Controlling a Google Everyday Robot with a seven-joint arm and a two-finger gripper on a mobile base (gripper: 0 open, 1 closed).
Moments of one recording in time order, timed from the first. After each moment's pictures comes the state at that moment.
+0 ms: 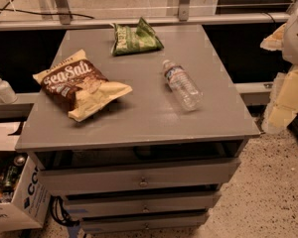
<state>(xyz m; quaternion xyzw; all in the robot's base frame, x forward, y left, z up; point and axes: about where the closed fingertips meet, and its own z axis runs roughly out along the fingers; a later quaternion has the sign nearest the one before) 0.438 -0.217 0.976 -0.60 0.78 -0.03 0.16</state>
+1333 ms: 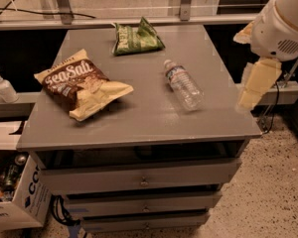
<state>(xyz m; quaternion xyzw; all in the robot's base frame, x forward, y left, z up) 0.506 -0.200 0.953 -0.63 0.75 -0.02 0.19</state>
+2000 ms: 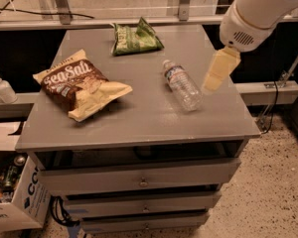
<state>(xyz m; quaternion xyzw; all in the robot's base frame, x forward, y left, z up) 0.568 -0.169 0.946 -0.55 0.80 -0.05 0.22</state>
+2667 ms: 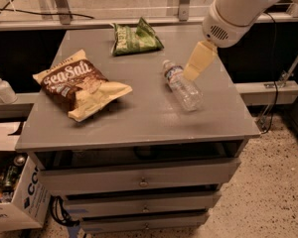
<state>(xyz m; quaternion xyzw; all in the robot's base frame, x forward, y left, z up) 0.593 -0.146 0.946 -0.46 0.85 -0.05 0.24</state>
